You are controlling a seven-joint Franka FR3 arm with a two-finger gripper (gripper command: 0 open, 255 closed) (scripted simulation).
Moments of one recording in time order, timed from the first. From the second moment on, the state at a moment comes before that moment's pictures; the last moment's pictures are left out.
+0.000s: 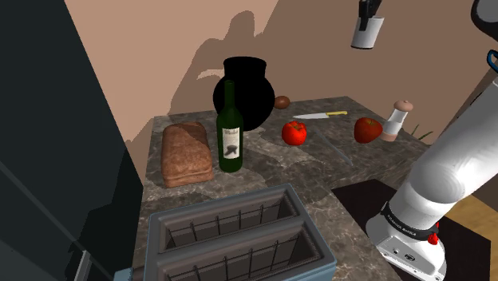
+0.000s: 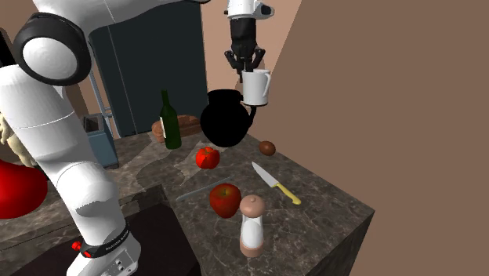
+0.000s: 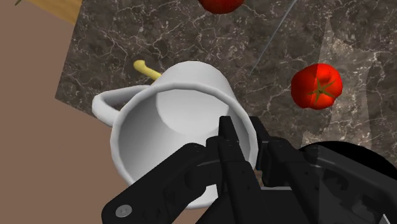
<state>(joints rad) -0.17 -0.08 -0.35 -1.38 -0.12 1.31 -0.55</state>
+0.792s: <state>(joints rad) -0.04 -0.12 -0.17 -1.42 -0.11 1.28 -0.23</state>
